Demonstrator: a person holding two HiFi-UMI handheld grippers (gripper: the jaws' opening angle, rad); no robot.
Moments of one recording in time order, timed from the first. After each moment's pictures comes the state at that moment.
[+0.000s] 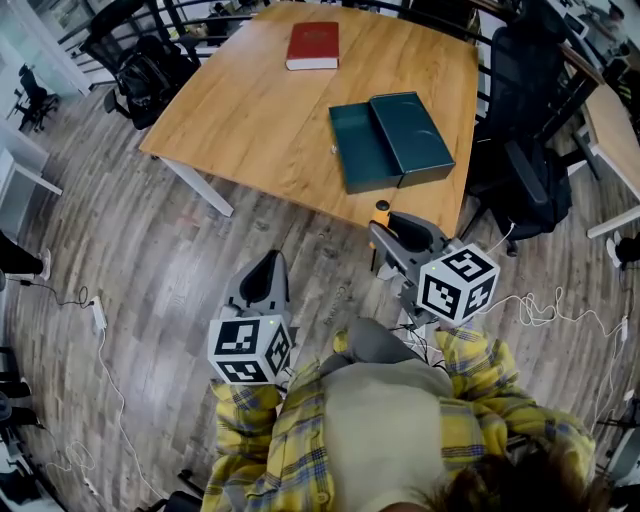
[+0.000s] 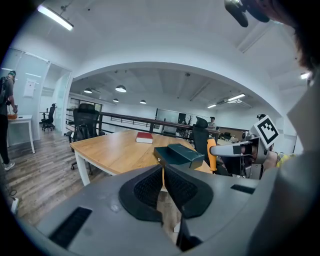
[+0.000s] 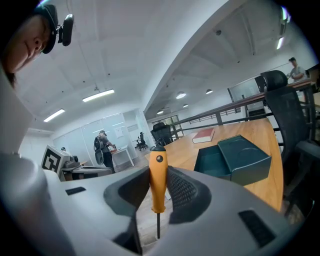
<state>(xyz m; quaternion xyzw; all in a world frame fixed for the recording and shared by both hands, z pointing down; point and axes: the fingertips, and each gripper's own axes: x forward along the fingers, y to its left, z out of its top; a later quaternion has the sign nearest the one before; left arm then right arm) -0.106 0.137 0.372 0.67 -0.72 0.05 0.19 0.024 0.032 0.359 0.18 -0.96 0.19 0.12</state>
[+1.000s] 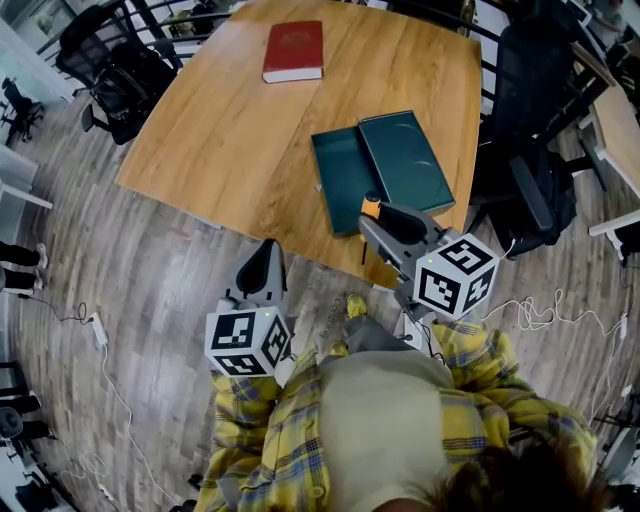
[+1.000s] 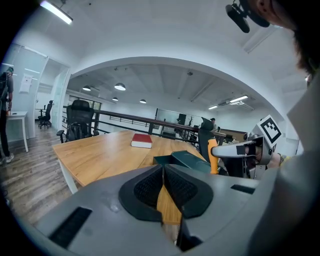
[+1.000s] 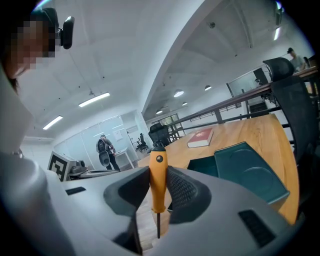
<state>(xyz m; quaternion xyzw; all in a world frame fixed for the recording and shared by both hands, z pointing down) -0.135 -0.005 0.376 0.67 -0.72 0.04 0.19 -0.011 -0.093 0.359 0.17 -0.95 0.22 0.12</state>
